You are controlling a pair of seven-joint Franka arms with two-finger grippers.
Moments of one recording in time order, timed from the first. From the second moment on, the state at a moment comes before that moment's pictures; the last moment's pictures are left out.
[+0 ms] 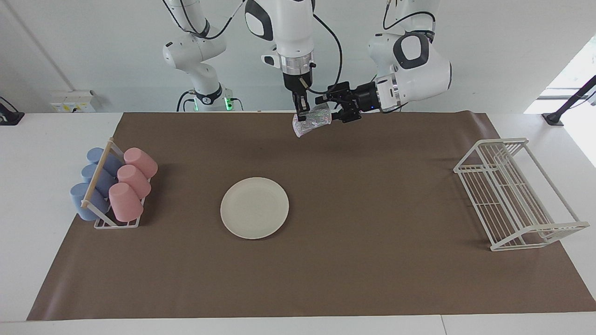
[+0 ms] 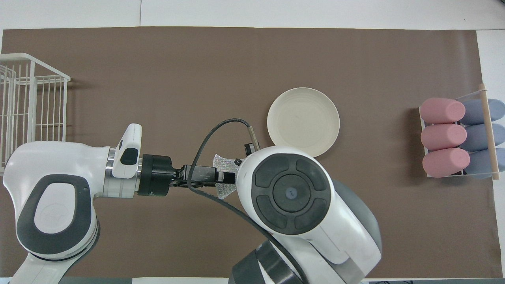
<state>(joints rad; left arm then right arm) -0.36 -0.23 -0.04 -2.26 -1.27 1.95 0.22 0.59 0.04 0.11 -1.71 0.03 1.85 2.08</state>
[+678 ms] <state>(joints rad) -0.36 -0.23 -0.04 -2.26 -1.27 1.95 0.14 0.59 0.04 0.11 -1.71 0.03 1.85 2.07</state>
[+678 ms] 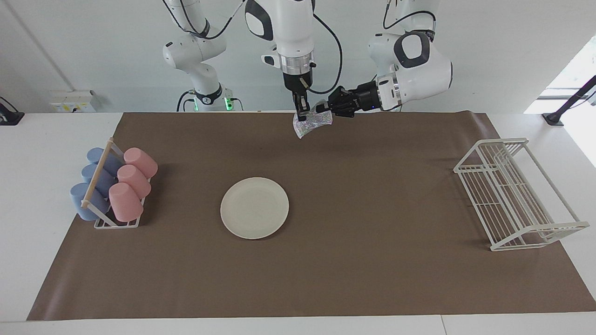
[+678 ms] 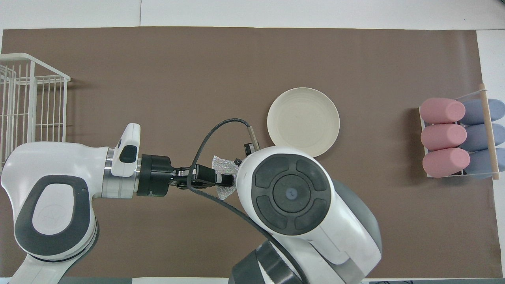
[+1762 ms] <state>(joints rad) -0.36 -0.23 -0.03 -2.25 -0.92 2.01 -0.06 0.15 -0.09 0.08 -1.72 0.02 1.61 0.82</state>
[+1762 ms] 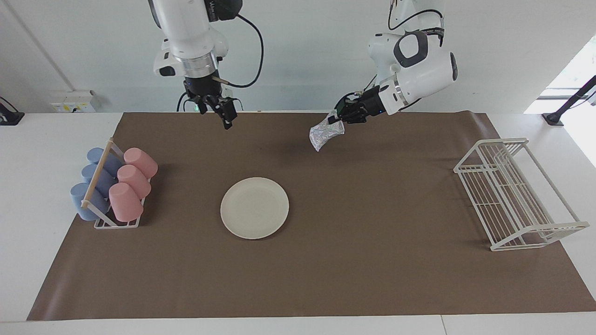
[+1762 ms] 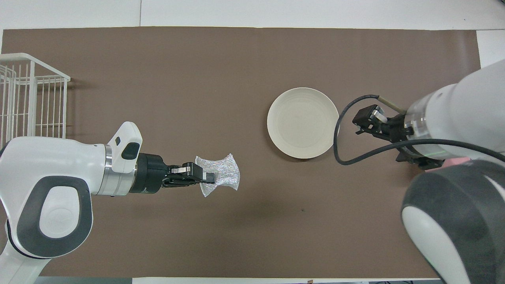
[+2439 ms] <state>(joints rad) -0.35 -0.11 -0.02 -2.00 -0.12 1.85 -0.43 -0.07 -0.08 0.08 -1.70 0.02 1.59 0.14</state>
